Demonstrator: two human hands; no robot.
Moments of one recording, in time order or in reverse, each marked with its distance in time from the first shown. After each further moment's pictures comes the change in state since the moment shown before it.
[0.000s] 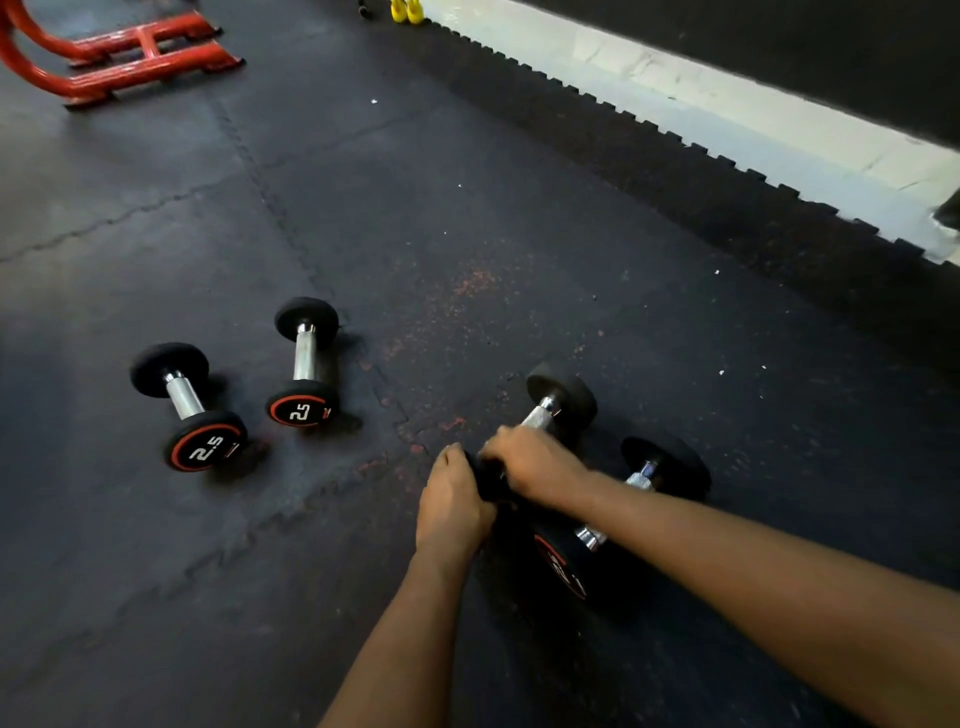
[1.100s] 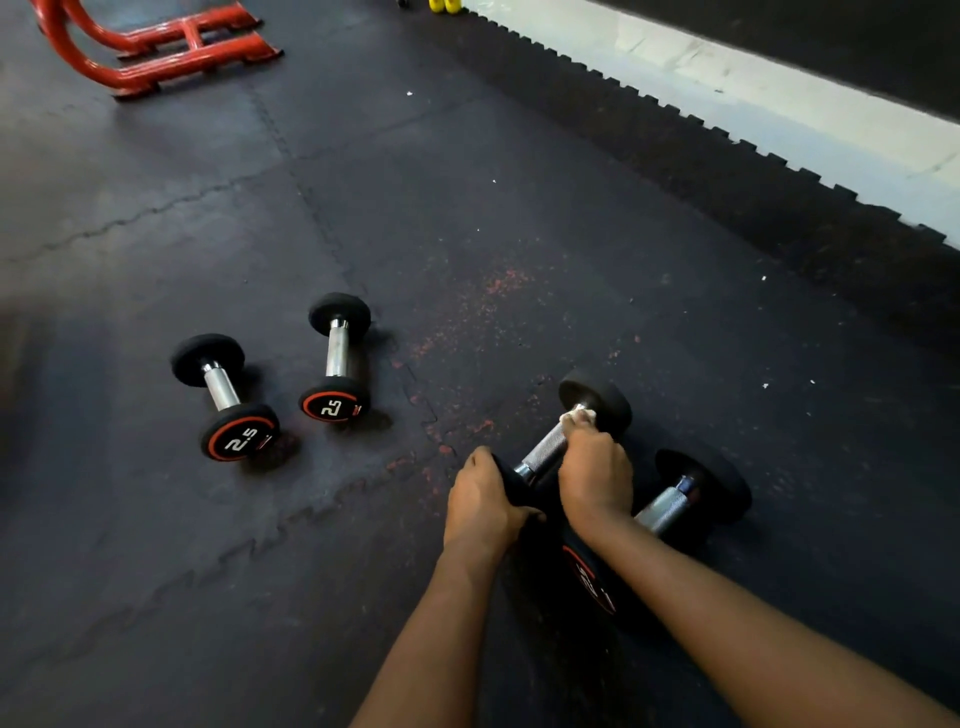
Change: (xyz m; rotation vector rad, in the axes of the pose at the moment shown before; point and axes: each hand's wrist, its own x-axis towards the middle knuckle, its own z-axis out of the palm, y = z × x) left_hand 0.002 0.008 -0.013 -0.018 -0.063 -0.083; right_hand -0.017 -0.015 0.007 0.183 0.400 0.702
